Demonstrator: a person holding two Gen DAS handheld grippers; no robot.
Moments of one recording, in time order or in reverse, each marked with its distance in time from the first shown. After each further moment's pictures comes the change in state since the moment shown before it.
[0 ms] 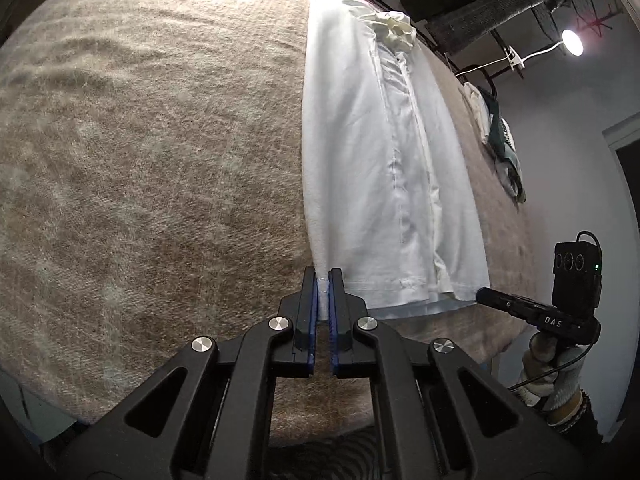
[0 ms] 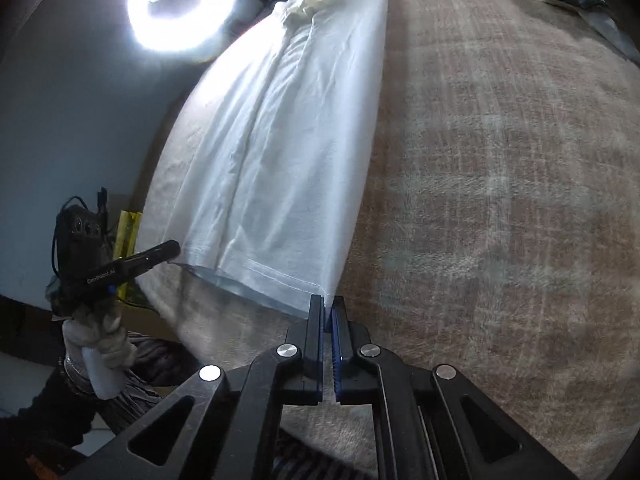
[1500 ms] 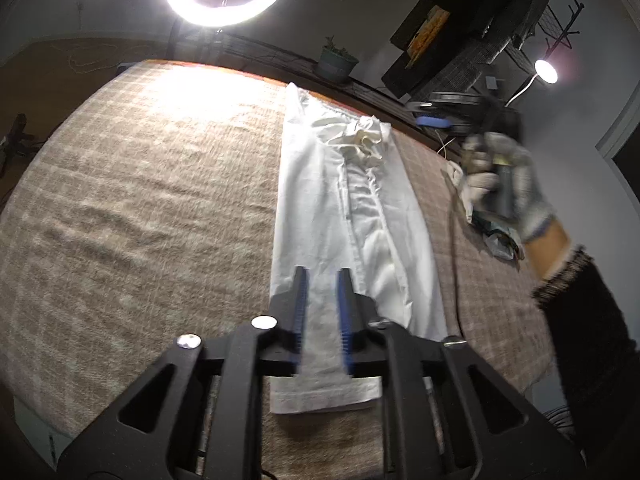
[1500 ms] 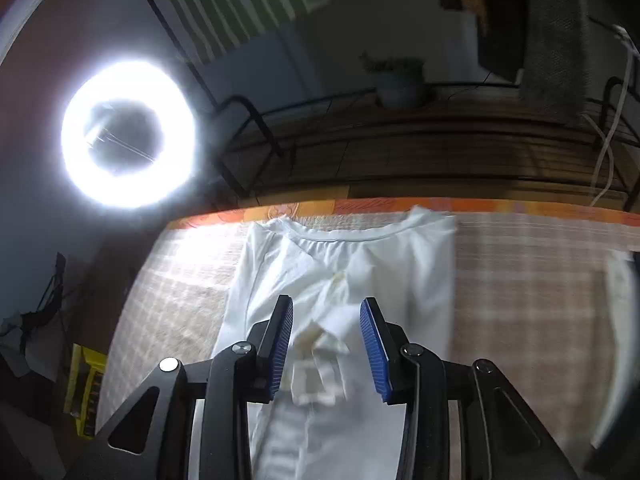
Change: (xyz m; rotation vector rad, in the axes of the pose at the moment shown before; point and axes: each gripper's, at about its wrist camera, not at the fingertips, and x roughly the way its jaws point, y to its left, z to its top) left arm -0.062 -0.044 0.047 0.112 -0.298 0.093; right arm -0.009 0.036 0.337 -0.109 -0.360 -0.179
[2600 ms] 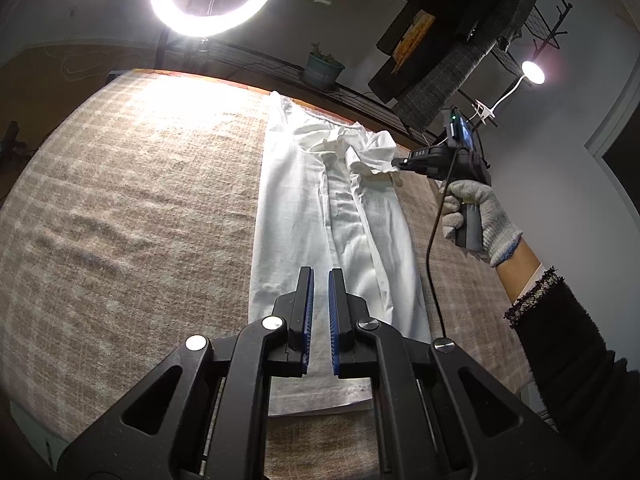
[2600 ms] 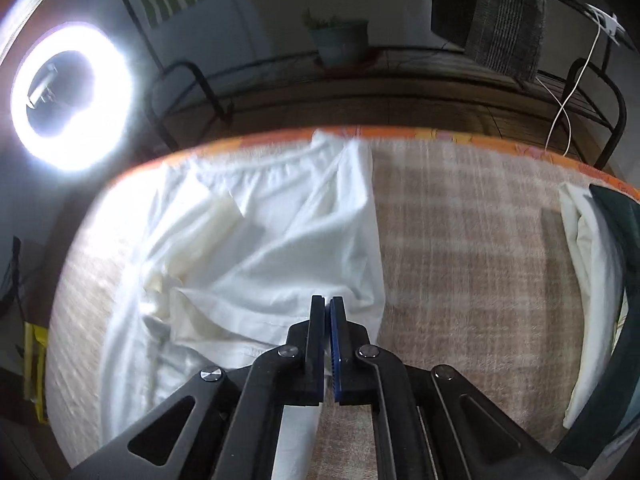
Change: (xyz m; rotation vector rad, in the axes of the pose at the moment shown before) left arm -0.004 -0.017 0.003 0.019 -0.038 -0.042; right arm 0.033 -0.063 -0.036 0.006 0.103 -0.157
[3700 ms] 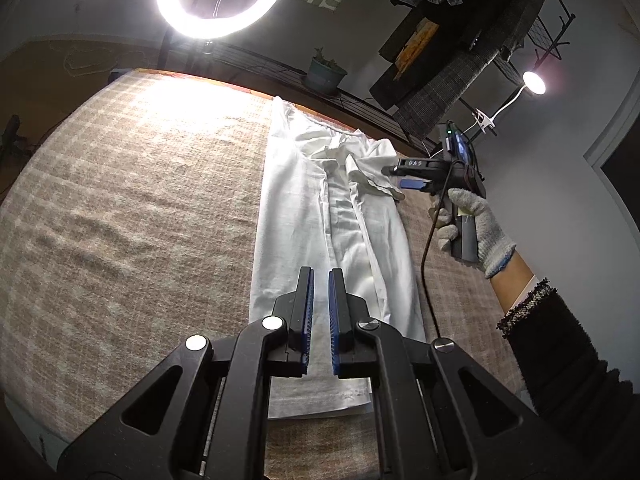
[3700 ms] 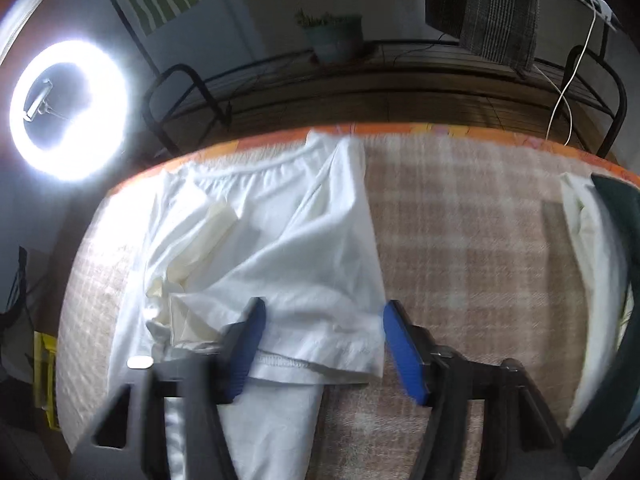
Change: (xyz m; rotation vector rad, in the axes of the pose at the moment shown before) left arm -0.004 0.002 0.004 -0.020 -0.018 -0.004; right arm 0.010 -0.002 0.001 0.011 0.040 0.005
